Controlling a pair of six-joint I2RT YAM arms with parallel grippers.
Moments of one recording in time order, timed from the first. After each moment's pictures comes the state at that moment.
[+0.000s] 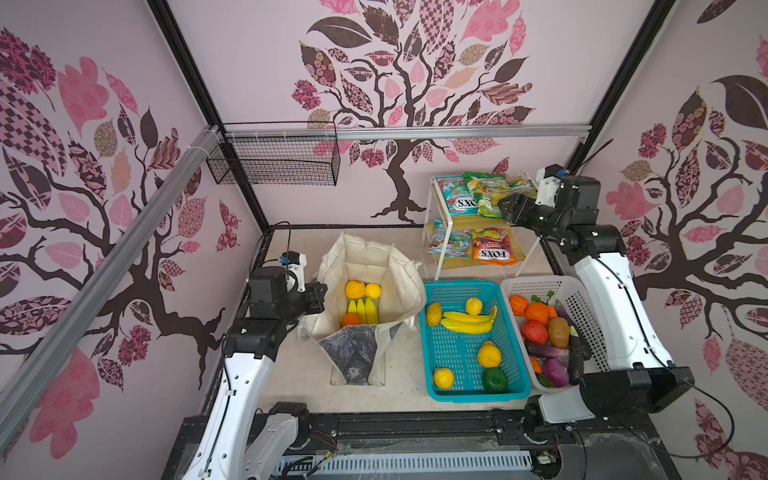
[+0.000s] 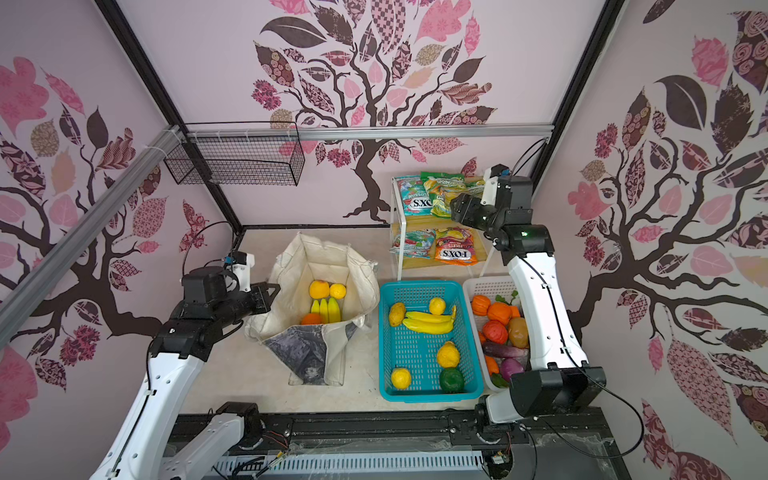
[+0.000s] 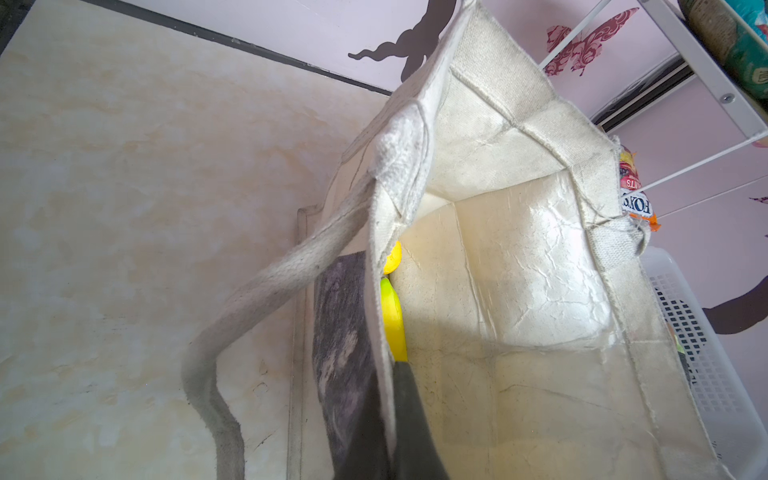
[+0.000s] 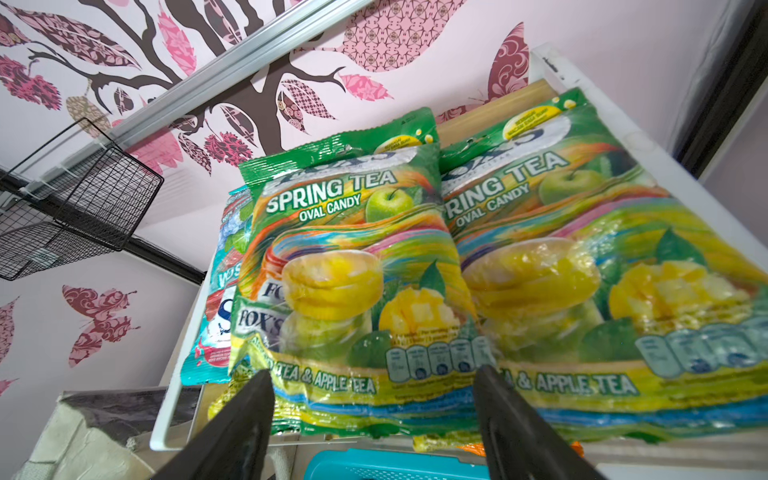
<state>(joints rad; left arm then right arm) -0.07 0.88 0.99 -0.70 0.31 -0.28 0.02 1.46 1.73 -0.67 -0.23 0.36</state>
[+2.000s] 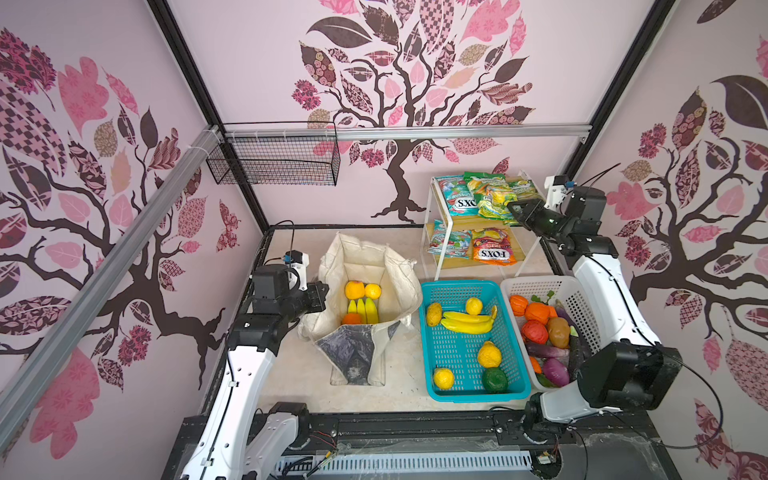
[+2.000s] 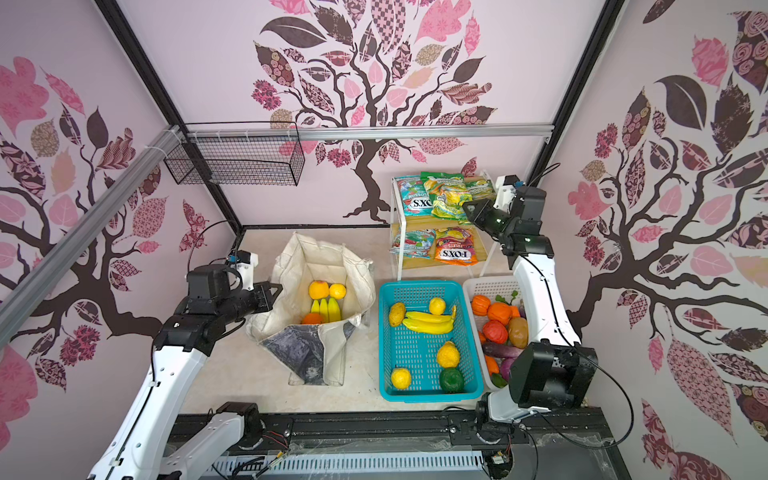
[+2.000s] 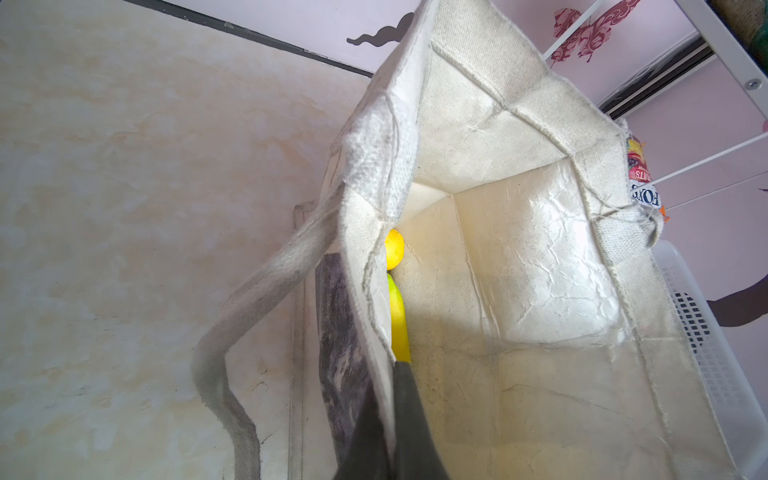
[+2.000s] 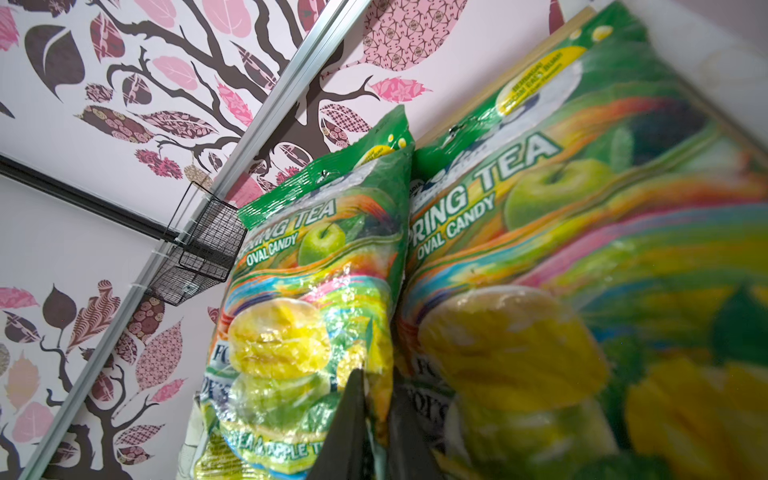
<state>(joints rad) -0.07 0.92 0.99 -0.70 0.32 -0.27 -0.13 1.50 1.51 -0.29 -0.62 0.64</state>
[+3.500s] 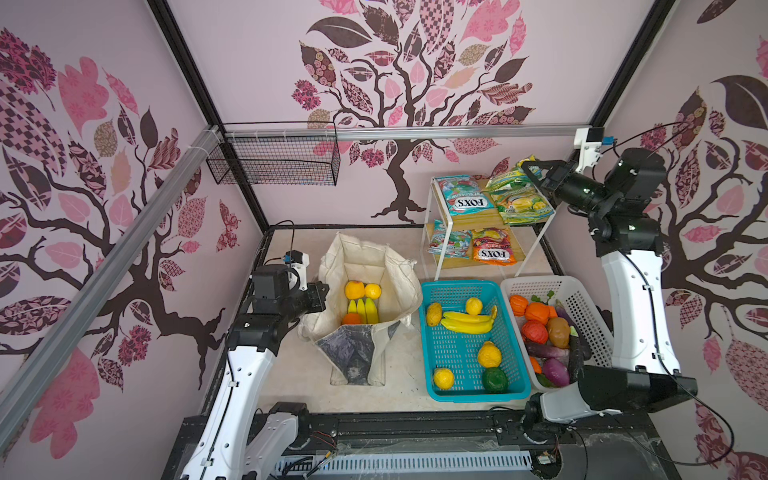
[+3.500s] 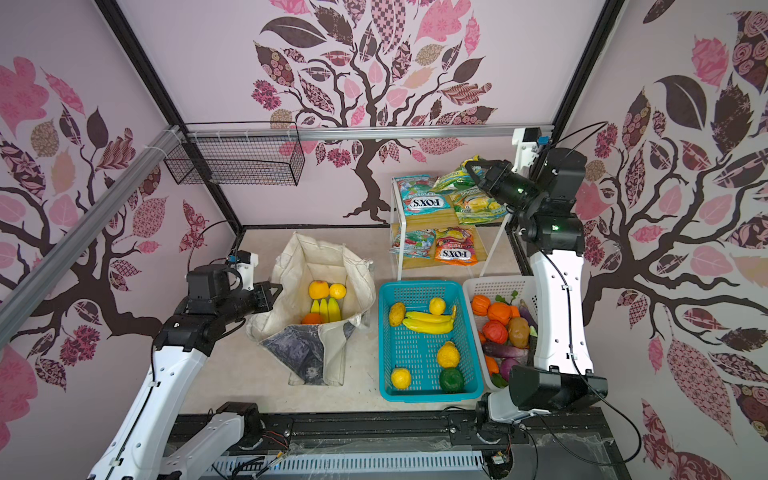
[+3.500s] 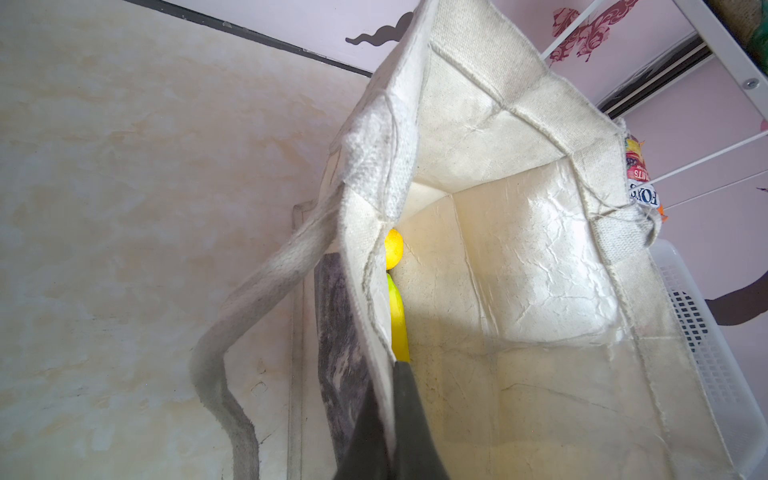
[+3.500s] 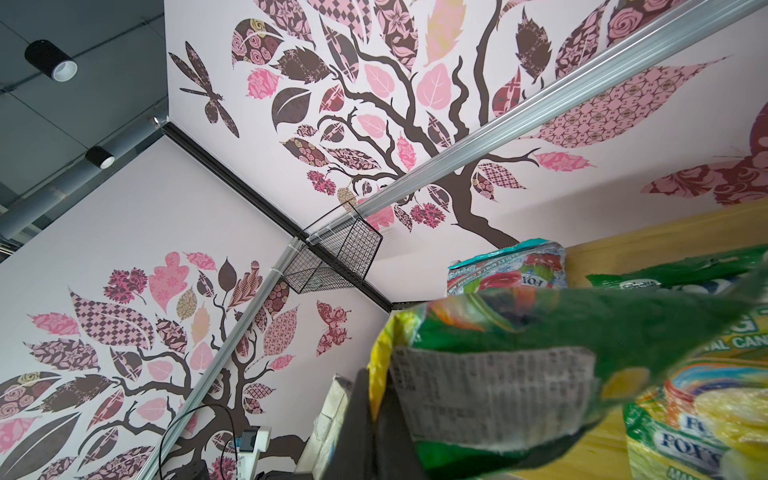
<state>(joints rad) -0.07 0.92 0.99 -0.70 0.33 -0.27 -0.12 1.47 1.92 -0.43 -0.78 0.76</state>
